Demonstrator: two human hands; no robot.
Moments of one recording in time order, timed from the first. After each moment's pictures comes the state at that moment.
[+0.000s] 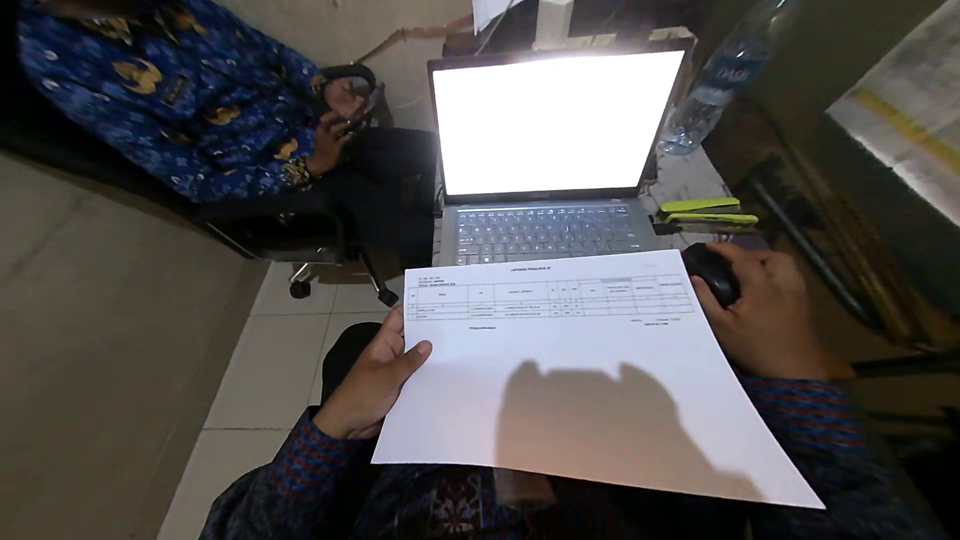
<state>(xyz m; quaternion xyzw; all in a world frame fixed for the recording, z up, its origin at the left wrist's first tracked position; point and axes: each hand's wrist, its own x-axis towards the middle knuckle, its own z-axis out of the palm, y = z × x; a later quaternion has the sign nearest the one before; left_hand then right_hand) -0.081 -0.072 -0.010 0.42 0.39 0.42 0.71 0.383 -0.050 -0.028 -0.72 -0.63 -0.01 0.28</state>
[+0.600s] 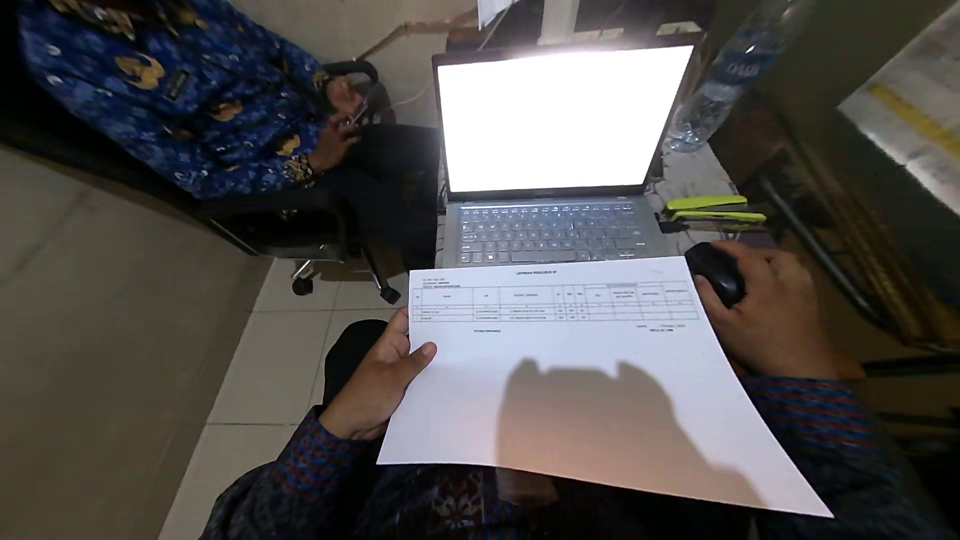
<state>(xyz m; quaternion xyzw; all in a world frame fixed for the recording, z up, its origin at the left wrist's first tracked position) -0.081 -0.076 -0.014 0.42 0.37 0.42 0.71 0.385 -0.049 -0.029 -0.72 -0.64 -0.01 0.26</state>
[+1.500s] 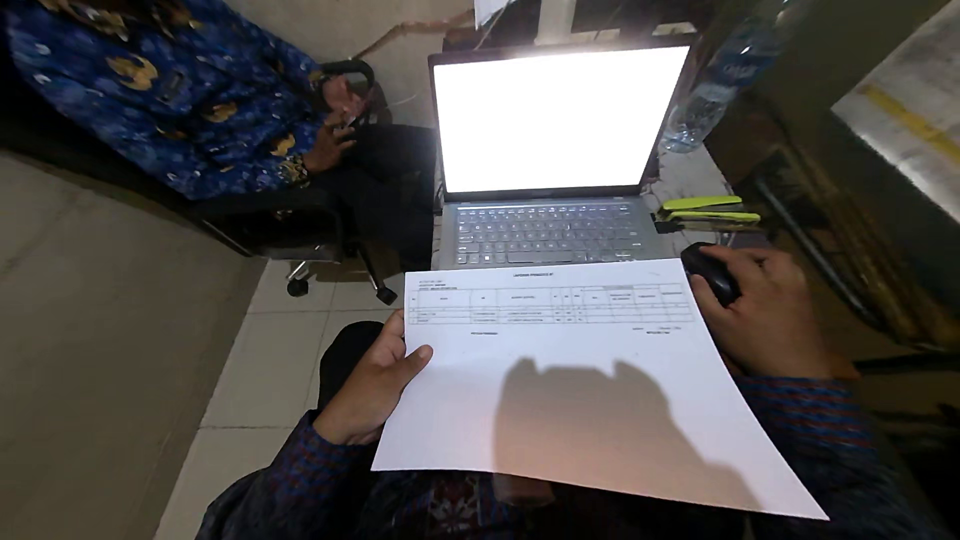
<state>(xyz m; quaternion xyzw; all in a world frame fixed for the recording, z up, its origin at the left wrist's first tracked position) -0.080 -0.077 -0.013 0.43 0.39 0.41 0.70 0.386 -0.049 -0.030 -0.72 -0.64 -0.01 0.27</state>
